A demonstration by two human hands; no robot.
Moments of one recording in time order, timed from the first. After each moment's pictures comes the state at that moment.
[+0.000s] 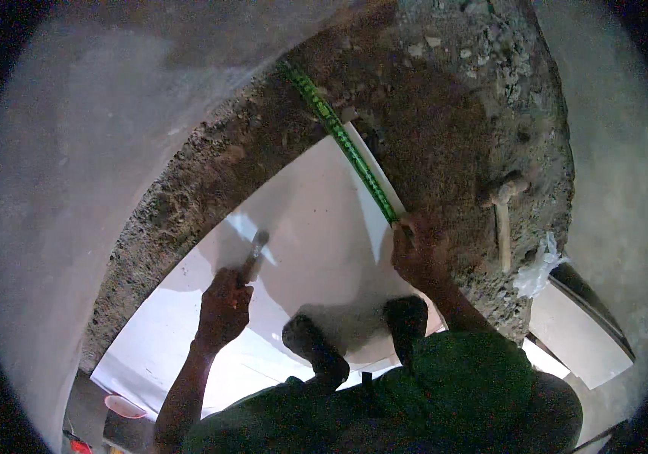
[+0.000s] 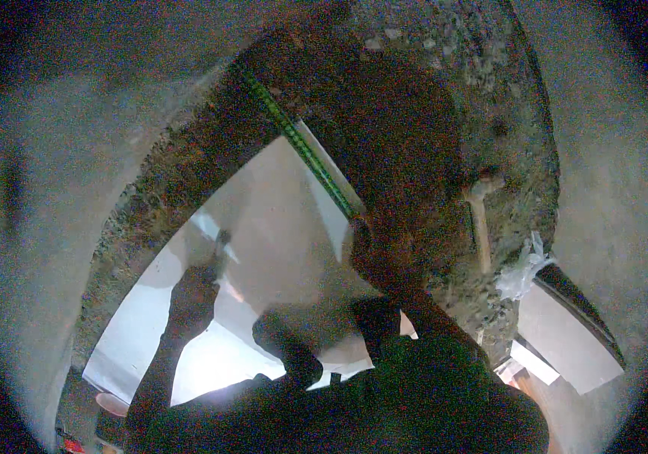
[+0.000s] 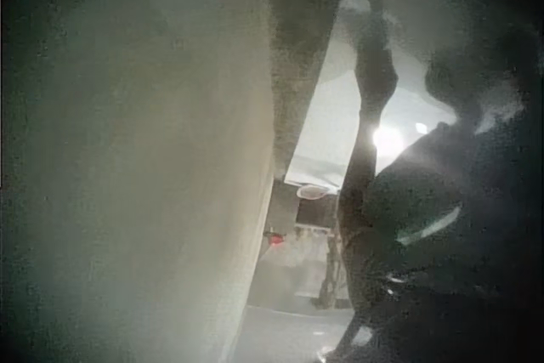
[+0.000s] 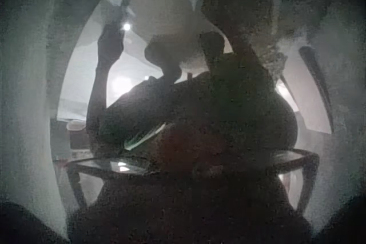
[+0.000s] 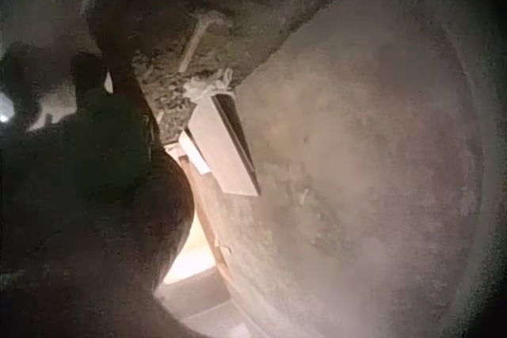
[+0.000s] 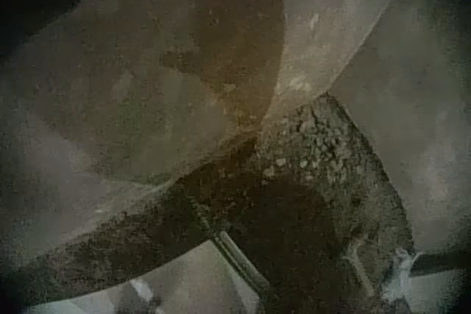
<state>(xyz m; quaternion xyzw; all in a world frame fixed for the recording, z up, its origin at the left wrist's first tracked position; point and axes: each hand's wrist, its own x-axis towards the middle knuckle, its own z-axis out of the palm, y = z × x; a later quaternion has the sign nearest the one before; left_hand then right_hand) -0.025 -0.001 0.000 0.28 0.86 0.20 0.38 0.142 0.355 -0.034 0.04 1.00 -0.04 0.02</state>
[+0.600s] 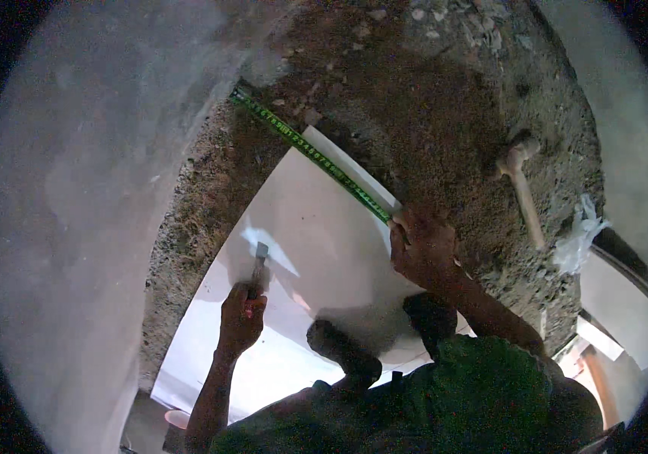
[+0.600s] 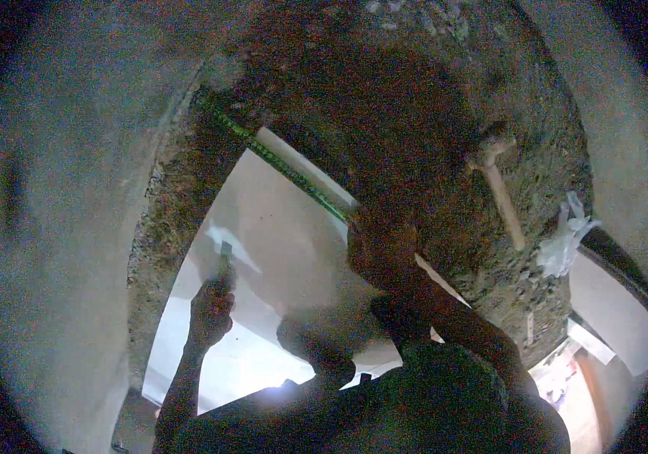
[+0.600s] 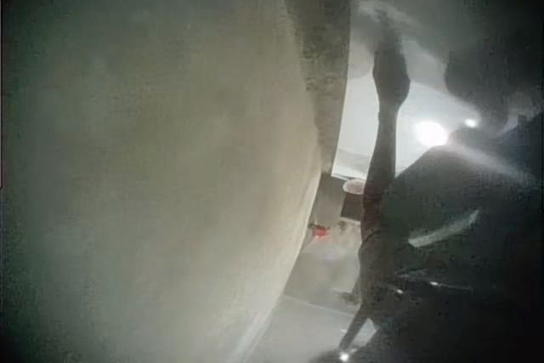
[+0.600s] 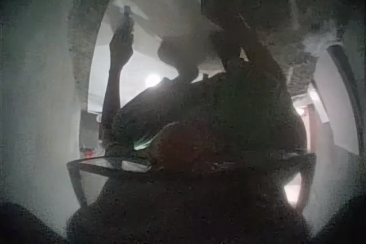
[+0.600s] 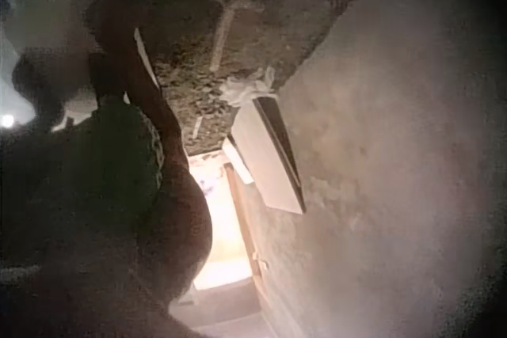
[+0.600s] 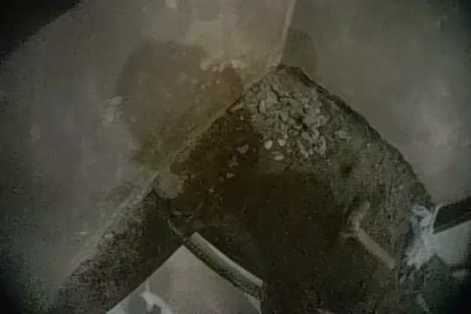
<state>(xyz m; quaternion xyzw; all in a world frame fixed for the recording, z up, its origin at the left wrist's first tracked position) -0.012 -0.009 -0.010 0.12 0.84 0.23 0.47 0.162 0.354 -0.053 0.23 0.93 -0.27 -0.03</state>
